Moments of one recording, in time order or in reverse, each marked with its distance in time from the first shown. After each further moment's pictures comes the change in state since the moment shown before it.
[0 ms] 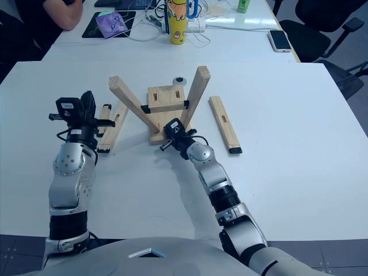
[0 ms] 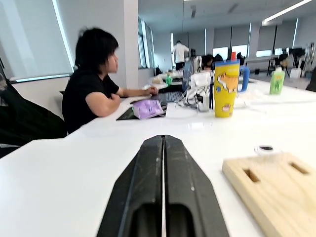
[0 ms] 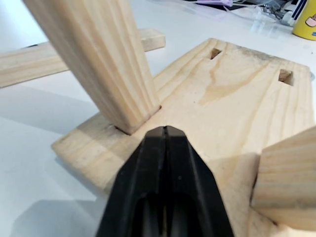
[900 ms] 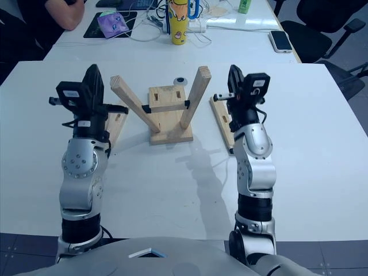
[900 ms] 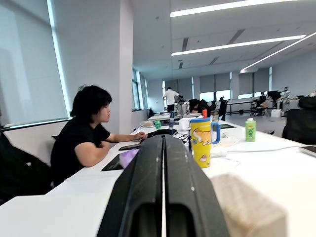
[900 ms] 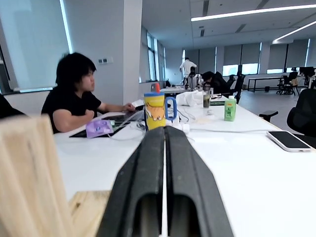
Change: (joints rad) left arm -0.083 -0.114 -0.155 -0.196 0.141 -0.030 0.079; right arm 0.015 -0.040 -0.399 -0.482 0.237 -0.025 -0.242
